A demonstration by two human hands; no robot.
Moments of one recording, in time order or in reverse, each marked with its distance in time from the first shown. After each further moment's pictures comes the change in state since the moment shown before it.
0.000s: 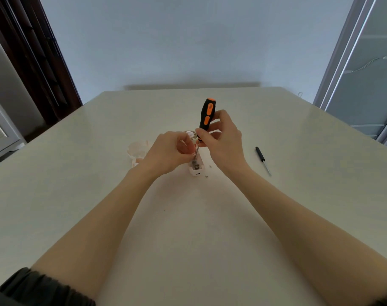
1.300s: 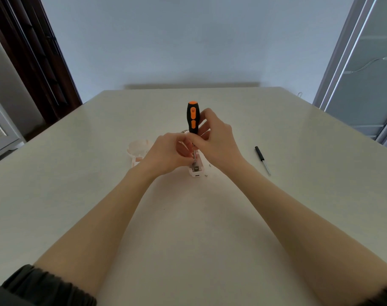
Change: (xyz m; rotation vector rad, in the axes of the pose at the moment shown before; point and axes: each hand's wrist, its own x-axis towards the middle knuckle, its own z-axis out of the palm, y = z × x) left_hand 0.001 -0.009 0.003 -0.041 -0.034 -0.023; right_hand 0.001 -0.008 0.002 -0.189 -0.169 -0.101
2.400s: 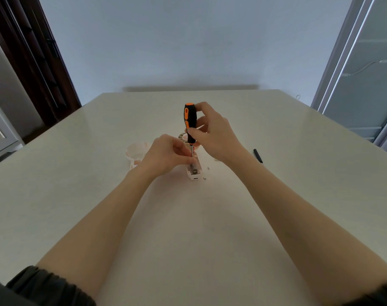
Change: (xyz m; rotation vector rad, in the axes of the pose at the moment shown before) left_hand 0.007 -0.002 0.001 -0.075 0.020 -0.093; right_hand 0.015 -0.010 -0.010 0.013 -0.117 0.004
